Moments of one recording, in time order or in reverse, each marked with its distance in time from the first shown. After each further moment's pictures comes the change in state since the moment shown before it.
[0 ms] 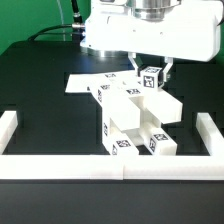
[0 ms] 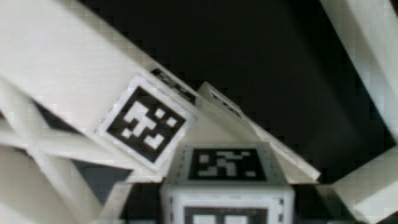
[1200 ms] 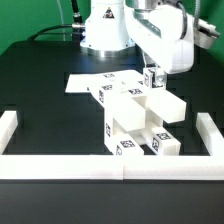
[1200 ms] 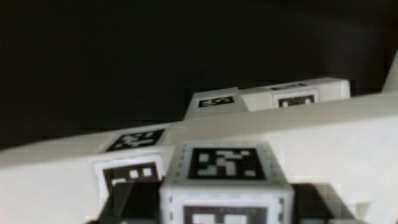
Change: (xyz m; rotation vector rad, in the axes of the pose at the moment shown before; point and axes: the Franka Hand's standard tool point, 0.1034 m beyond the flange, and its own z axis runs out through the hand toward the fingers) arm -0.004 -0.004 0.001 0.007 -0.012 0.822
